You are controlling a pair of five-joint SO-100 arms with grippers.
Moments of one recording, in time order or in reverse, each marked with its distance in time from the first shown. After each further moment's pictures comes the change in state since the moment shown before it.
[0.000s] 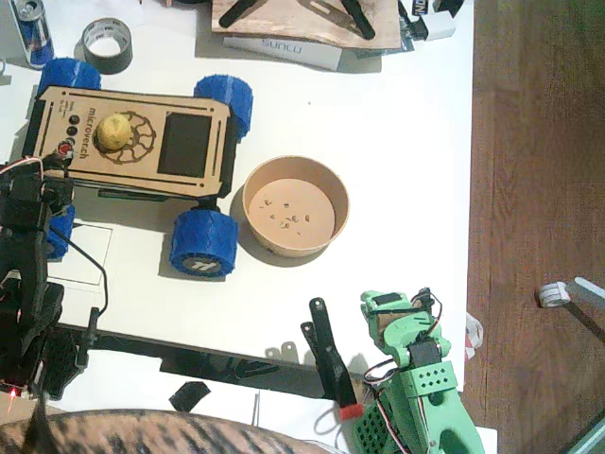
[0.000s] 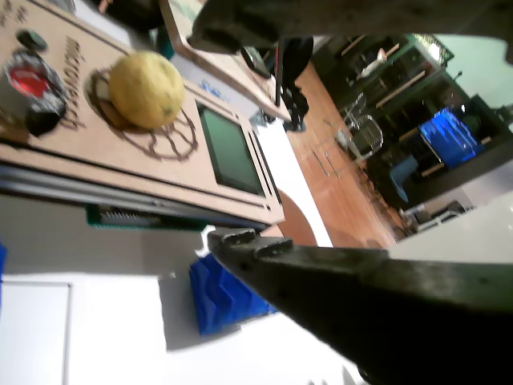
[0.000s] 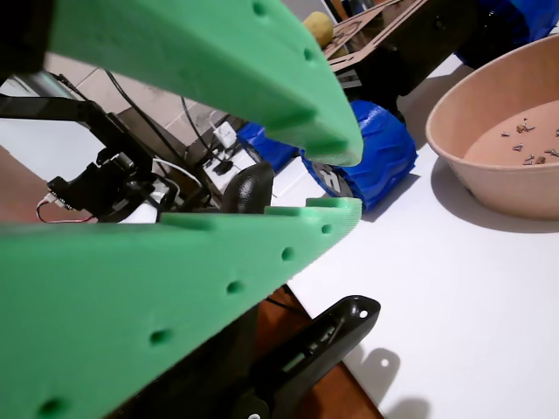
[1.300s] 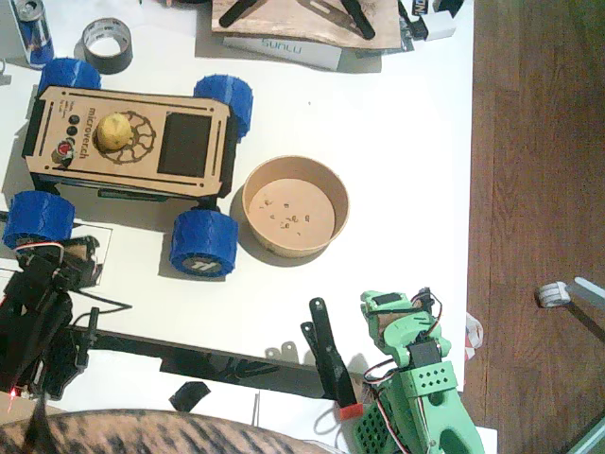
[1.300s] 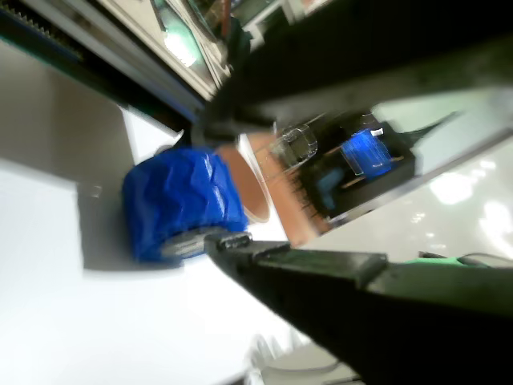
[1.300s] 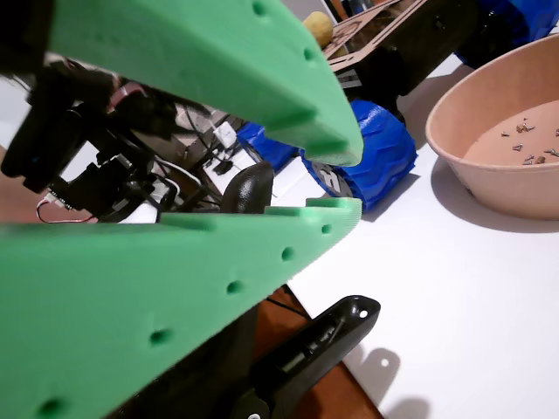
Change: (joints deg) arm 0 22.6 48.1 43.0 1.3 -21.5; arm 1 0.0 0.0 0.0 0.1 0.0
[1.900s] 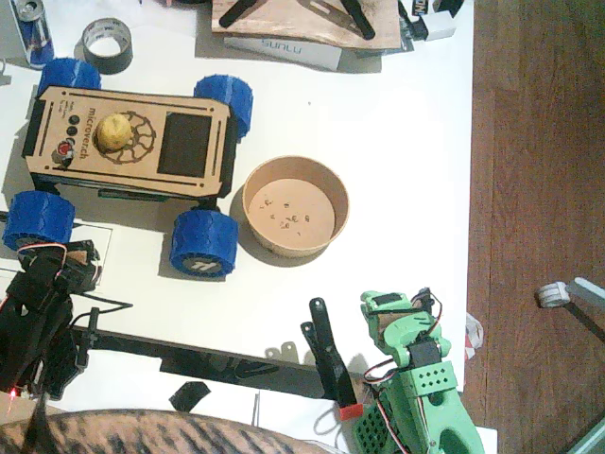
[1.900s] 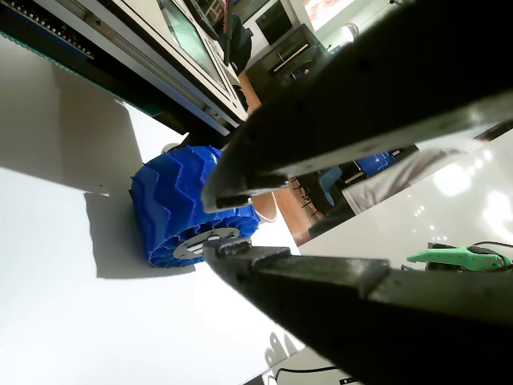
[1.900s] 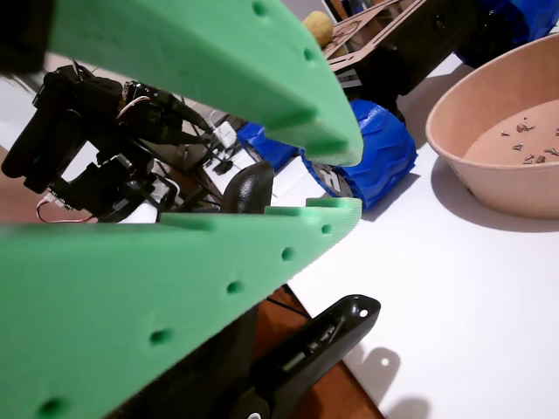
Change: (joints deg) arm 0 0.0 5.4 8.7 3.7 0.1; arm 1 0.0 0.0 0.0 0.0 0.0
